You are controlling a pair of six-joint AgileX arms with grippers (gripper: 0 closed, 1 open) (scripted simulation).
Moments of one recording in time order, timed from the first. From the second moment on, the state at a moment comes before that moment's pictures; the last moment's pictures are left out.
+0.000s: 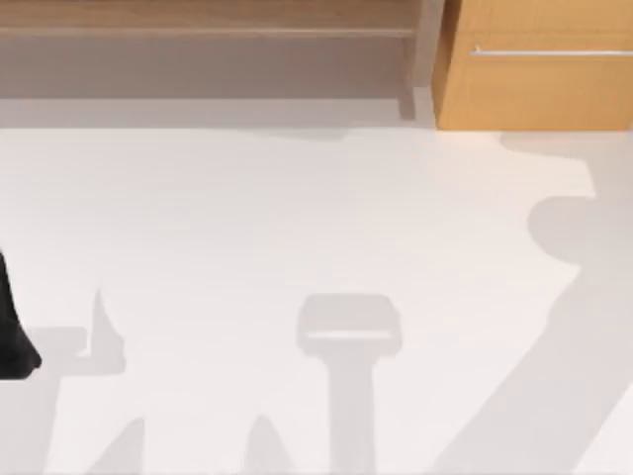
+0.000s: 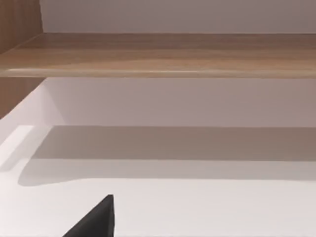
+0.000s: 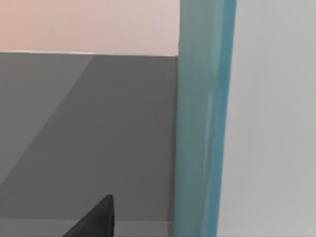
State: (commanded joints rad) left arm 0.00 0.00 0.00 0.00 0.00 0.00; right arm -0.46 2.15 1.62 0.53 -0.43 -0.01
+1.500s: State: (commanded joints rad) left arm 0.00 0.00 0.00 0.00 0.00 0.00; right arm -0.47 2.11 1.64 0.52 -0.42 0.01
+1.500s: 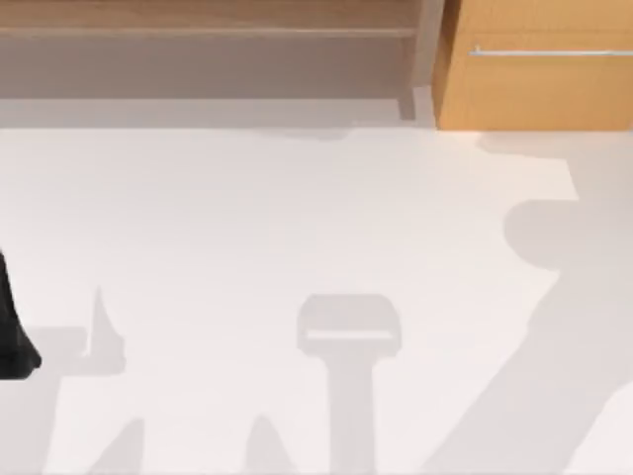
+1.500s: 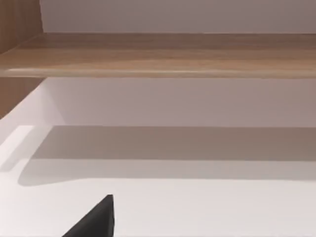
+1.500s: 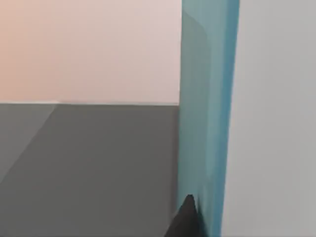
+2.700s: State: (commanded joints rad) left arm 0.00 0.00 0.00 0.00 0.00 0.00; right arm -0.48 2.07 1.57 0.54 -0.43 0.05
